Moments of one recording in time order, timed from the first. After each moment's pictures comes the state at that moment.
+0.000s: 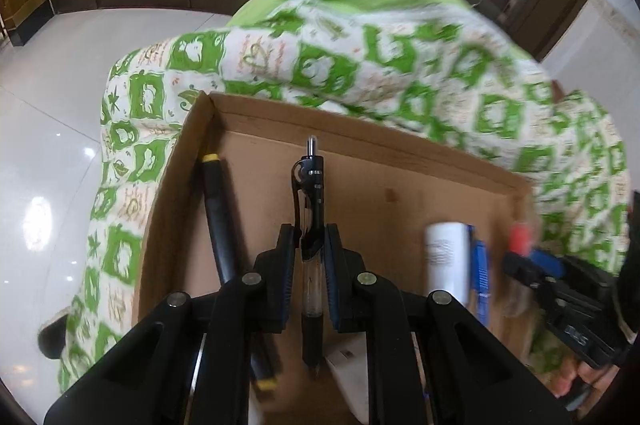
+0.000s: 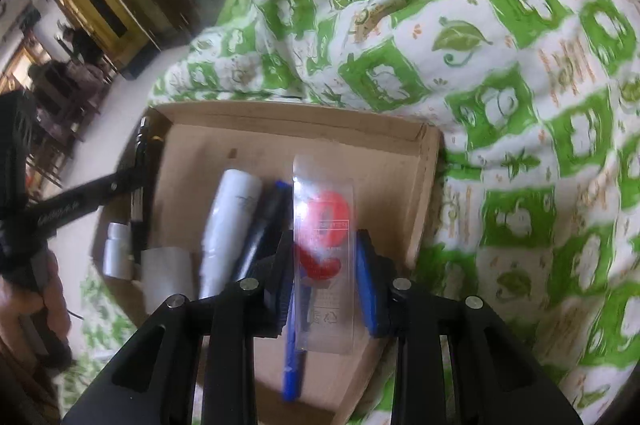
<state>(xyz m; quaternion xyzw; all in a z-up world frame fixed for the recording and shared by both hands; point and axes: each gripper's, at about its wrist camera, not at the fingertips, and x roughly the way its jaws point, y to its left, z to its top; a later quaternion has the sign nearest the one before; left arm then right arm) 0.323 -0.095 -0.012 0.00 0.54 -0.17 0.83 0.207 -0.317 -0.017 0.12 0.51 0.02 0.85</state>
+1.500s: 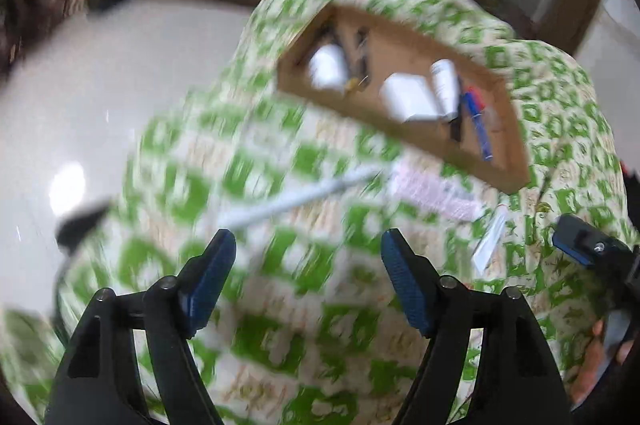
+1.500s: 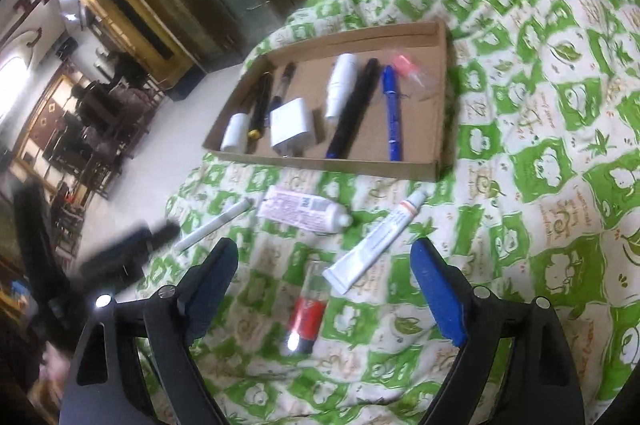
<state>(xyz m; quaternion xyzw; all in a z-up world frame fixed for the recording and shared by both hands) 0.068 0.023 -0.012 -0.06 0.50 -0.06 0.86 0.014 -0.262 -0.001 0.23 0.46 0.07 0.85</state>
